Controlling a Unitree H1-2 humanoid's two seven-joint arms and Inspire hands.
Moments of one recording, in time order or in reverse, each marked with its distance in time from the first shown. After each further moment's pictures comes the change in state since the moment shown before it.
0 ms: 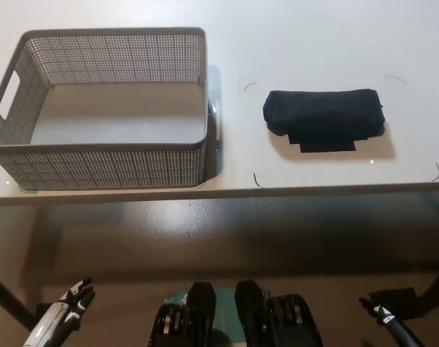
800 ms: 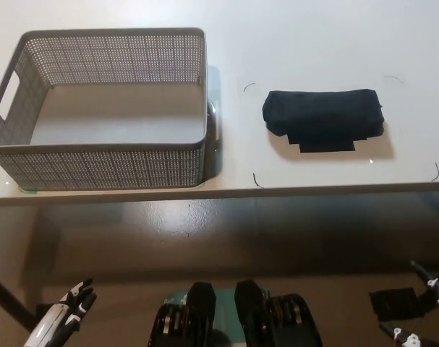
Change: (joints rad) left_arm 0.007 0.001 0.002 -0.002 0.026 -0.015 0.000; right_arm 0.243 -0.011 -0.221 -0.590 -0.029 -0.037 -0.055
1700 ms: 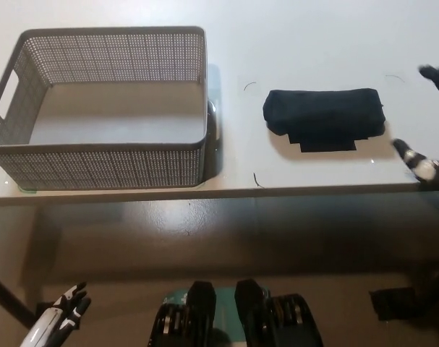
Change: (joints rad) left_arm 0.021 0.001 0.023 -0.018 0.023 0.000 0.000; right_arm -0.565 -0.163 0.023 -0.257 -0.225 0.282 0.158
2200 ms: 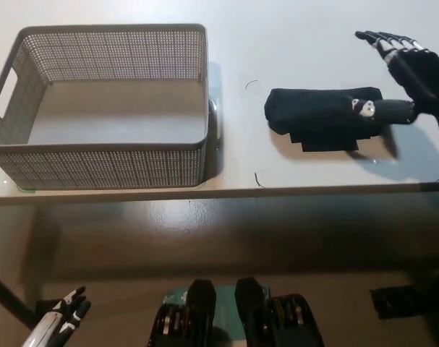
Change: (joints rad) left_arm 0.000 -0.001 -0.001 0.020 0.004 0.000 0.000; right_arm -0.403 0.003 0.265 0.569 -0.185 0.024 0.039
